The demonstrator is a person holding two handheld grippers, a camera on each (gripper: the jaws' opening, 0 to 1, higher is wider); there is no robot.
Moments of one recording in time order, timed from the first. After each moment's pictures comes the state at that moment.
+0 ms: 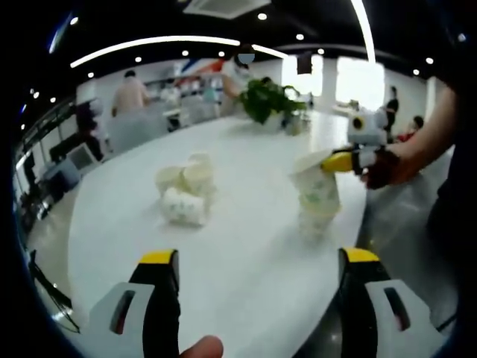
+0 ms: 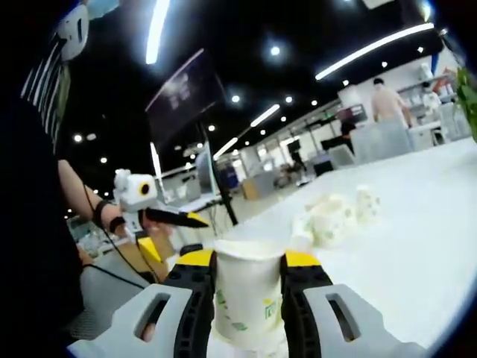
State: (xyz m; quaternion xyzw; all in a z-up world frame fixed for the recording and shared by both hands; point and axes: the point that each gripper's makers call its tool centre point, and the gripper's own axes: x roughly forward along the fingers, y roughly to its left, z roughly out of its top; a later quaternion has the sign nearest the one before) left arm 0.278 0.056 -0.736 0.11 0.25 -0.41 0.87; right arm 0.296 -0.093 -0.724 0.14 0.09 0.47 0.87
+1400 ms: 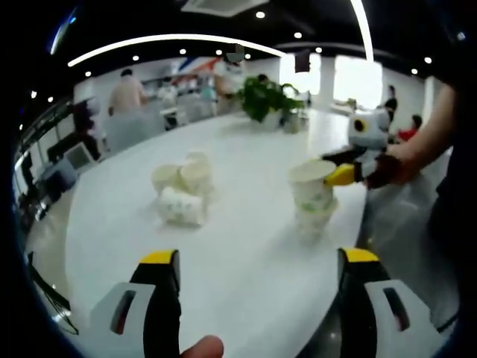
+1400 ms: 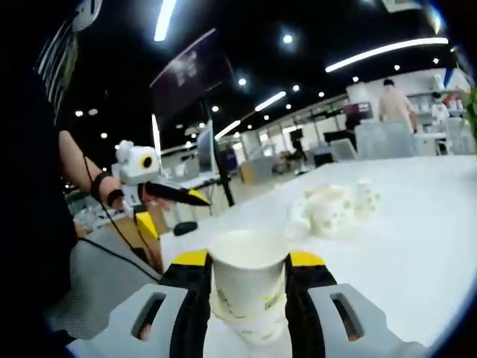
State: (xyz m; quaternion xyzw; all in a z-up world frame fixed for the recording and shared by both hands) left arm 0.283 0.053 -0.742 0.11 0.25 -0.42 0.87; right arm 0.290 -0.090 -0.744 0.07 0.12 0.48 0.86
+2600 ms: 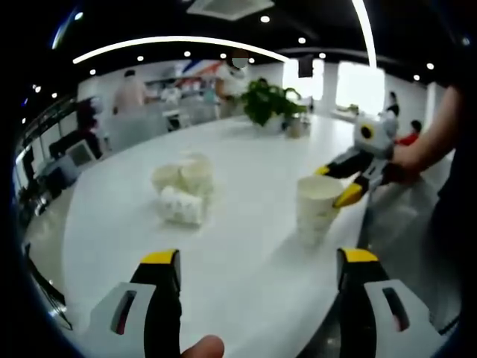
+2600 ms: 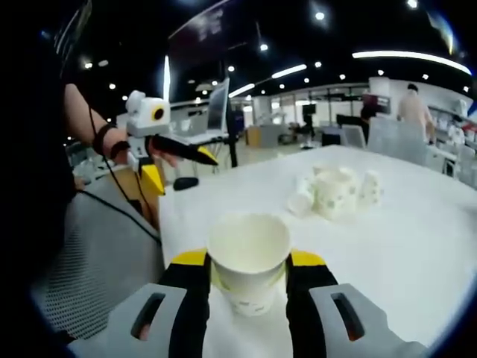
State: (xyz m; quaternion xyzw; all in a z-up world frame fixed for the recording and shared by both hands) left arm 0.282 0.055 -0.743 0.10 0.24 -0.41 0.87; right arm 0.271 -0.089 -0.769 -0.05 0.18 0.50 0.85
